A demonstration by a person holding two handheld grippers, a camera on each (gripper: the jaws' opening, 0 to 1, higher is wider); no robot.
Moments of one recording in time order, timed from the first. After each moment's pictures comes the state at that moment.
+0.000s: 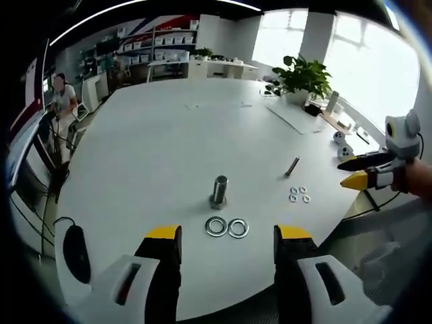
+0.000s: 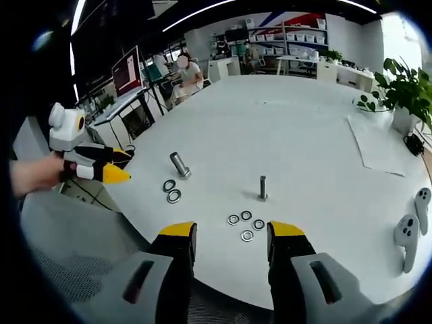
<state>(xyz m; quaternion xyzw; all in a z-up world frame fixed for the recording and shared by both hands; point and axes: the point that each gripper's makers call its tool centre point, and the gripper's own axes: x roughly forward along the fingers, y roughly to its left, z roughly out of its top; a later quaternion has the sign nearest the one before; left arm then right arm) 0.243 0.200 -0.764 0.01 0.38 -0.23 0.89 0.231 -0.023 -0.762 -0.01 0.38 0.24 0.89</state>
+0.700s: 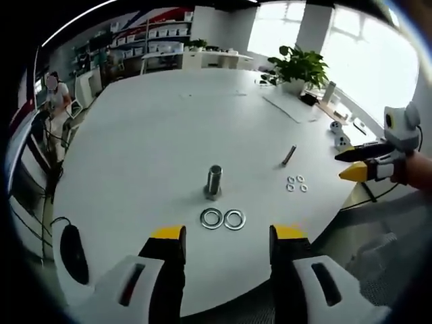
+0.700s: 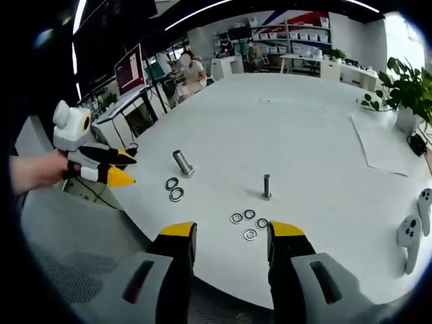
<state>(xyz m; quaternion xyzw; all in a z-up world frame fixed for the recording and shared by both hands) 0.236 0.194 -0.781 0.04 0.43 -0.26 0.86 0.229 -0.019 -0.764 0.00 0.39 0.25 0.89</state>
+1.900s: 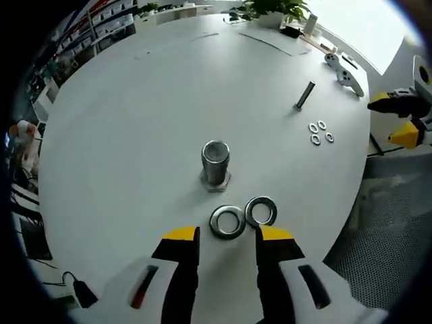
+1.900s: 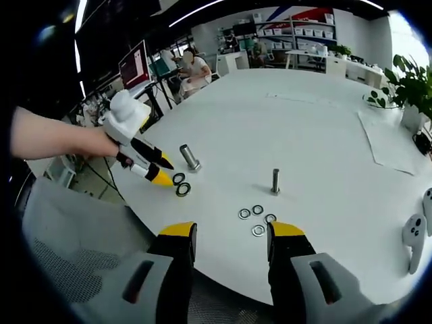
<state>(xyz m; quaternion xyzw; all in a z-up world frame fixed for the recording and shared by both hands) 0.282 0.188 -0.855 0.16 0.54 -0.32 0.76 0.223 -0.011 -0.768 0.00 0.40 0.26 0.88</state>
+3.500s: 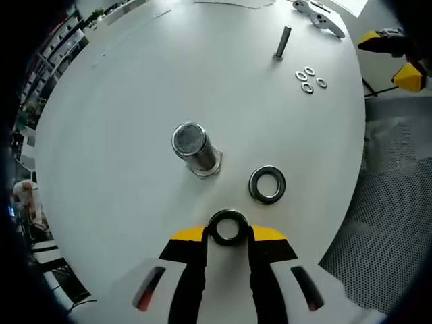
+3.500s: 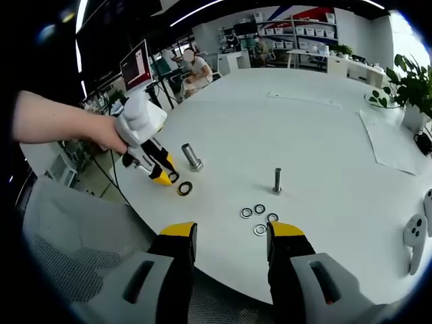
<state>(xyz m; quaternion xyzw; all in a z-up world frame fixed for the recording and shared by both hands) 0.274 0.202 -0.866 0.31 0.57 -0.37 0.66 0.220 -0.009 -0.768 0.00 0.40 0.27 0.88</state>
